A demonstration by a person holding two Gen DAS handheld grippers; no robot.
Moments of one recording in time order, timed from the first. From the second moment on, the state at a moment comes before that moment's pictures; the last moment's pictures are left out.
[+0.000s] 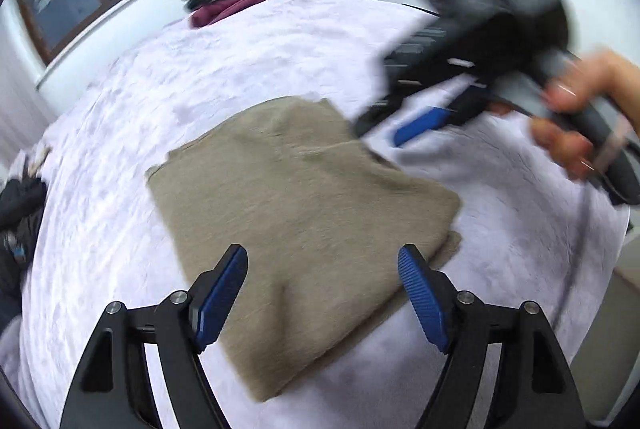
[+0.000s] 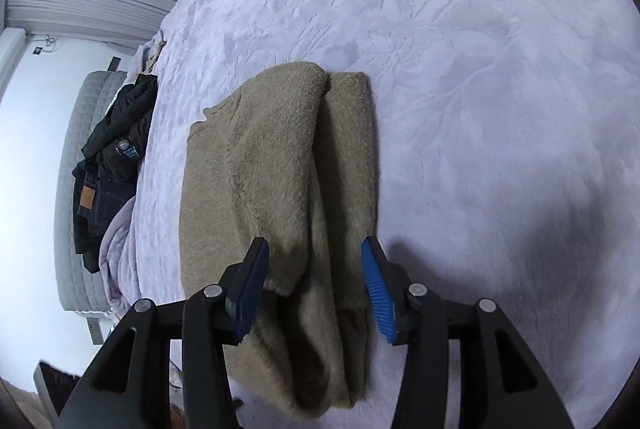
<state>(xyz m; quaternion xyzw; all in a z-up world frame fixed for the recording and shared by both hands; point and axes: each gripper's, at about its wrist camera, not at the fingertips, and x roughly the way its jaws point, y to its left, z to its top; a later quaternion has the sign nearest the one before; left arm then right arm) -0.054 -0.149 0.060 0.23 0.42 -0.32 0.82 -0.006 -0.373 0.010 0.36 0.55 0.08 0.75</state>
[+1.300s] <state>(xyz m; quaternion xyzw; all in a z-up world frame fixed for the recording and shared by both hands) 0.008 -0.067 -0.017 0.13 0.59 -0.18 0.78 -0.020 -0.390 0.020 0.39 0.49 0.05 0.78</state>
